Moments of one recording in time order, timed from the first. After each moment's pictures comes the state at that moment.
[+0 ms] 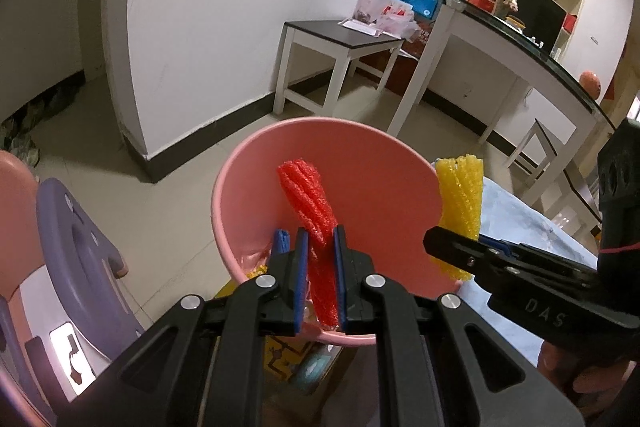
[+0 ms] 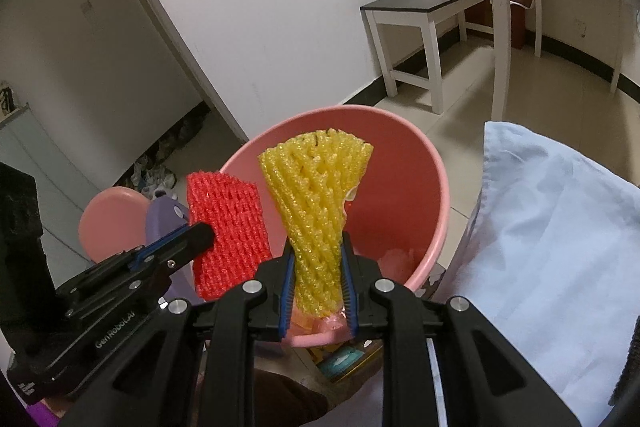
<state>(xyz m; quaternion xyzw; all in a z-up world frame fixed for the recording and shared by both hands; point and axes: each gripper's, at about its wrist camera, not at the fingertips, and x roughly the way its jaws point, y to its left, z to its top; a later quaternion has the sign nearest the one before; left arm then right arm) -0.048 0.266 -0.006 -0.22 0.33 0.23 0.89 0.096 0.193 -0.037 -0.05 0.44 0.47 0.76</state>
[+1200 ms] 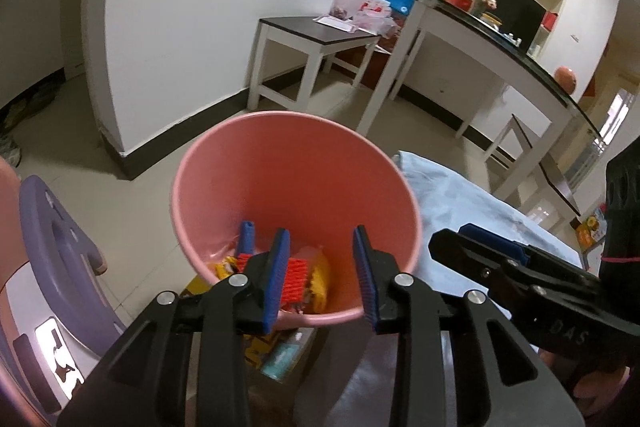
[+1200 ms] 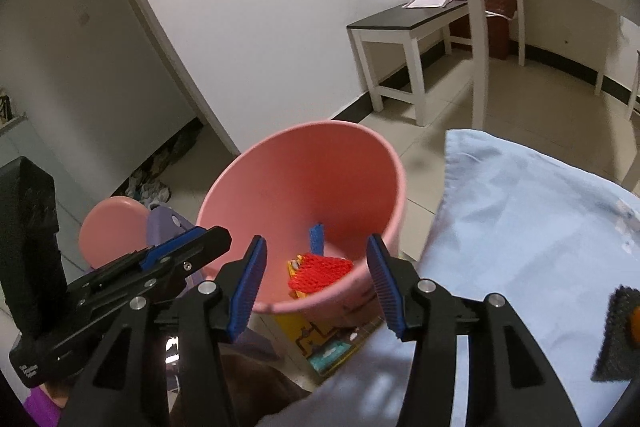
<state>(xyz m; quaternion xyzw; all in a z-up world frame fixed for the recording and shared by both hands) -0.047 0.238 0.005 -0.22 0.33 0.19 0.90 0.085 0.136 -0.012 -0.03 0.41 0.46 0.79</state>
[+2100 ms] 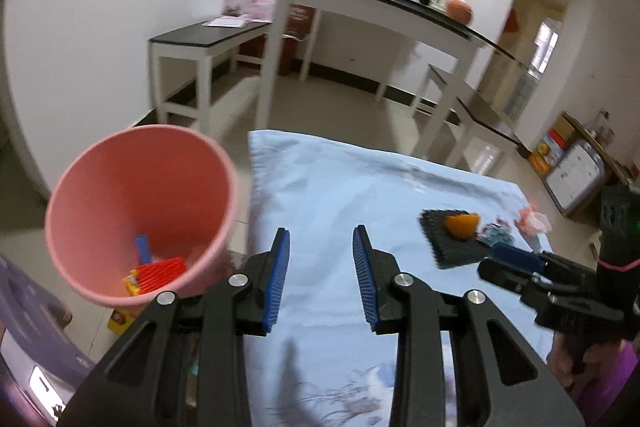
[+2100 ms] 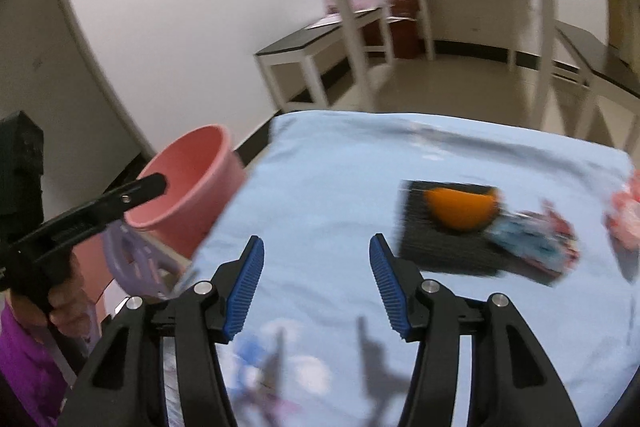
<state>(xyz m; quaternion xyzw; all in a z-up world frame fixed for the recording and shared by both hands) -0.004 0.112 0.022 -0.13 0.34 0.04 0.93 0.087 -0.105 -0.014 0.02 0.40 0.33 0.86</state>
